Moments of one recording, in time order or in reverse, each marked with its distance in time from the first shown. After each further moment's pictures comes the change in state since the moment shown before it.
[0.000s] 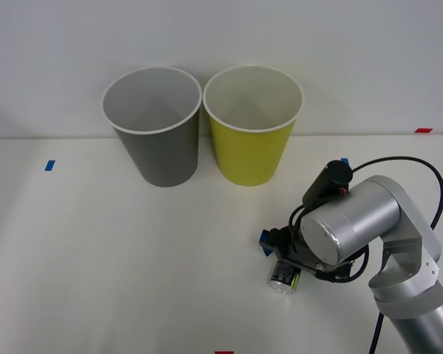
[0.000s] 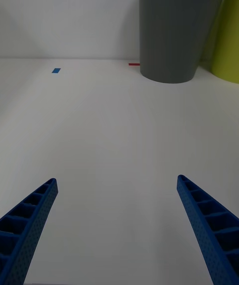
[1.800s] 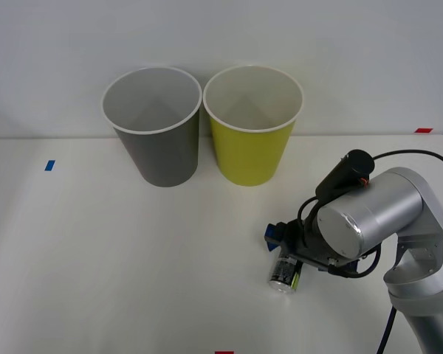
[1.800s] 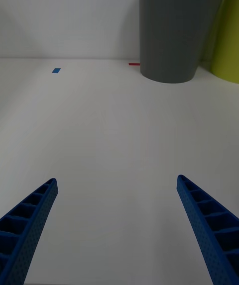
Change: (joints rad) right arm 0.001 -0.023 -0.053 -0.063 -0.069 0.034 0.023; left arm 0.000 0.000 0.000 0.000 0.000 0.000 0.000
